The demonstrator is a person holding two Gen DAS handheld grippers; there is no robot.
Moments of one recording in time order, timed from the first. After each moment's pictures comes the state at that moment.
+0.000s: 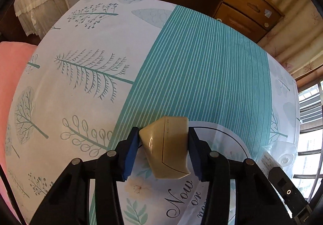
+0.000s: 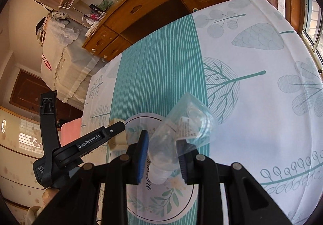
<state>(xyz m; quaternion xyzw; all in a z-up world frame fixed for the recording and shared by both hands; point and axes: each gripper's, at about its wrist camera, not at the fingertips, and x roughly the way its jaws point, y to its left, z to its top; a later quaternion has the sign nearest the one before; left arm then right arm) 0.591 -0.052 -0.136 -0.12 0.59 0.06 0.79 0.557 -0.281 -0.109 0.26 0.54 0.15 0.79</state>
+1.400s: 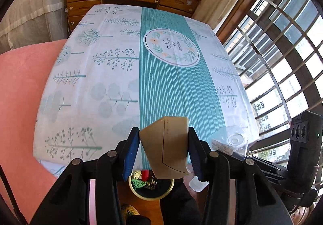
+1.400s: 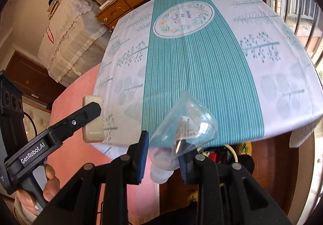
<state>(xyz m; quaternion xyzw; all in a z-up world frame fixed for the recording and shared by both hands) 0.174 0.069 -0.019 -0.08 0.53 -0.17 0.83 0.148 -0.125 -0.055 0.22 0.55 0.10 0.80</state>
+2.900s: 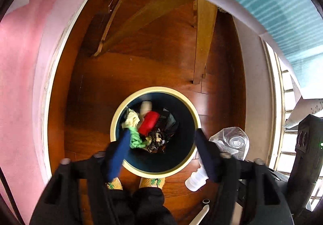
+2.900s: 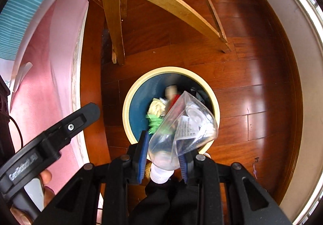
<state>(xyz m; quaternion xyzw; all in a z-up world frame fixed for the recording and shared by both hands) 0.086 0.027 -0.394 -0.14 0.66 -0.09 0.73 0.079 -0.145 -0.385 0.16 0.69 0.03 0.70</state>
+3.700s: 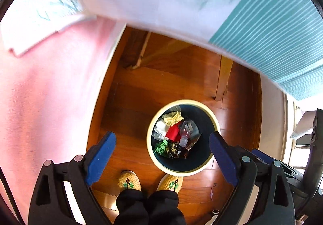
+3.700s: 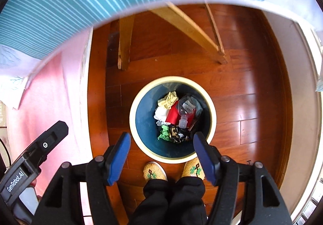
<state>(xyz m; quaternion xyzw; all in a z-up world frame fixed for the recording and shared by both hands) 0.060 0.079 -0.320 -0.11 0.63 0.00 0.77 0.080 -0.130 -0.335 0.13 0.67 0.02 0.73</state>
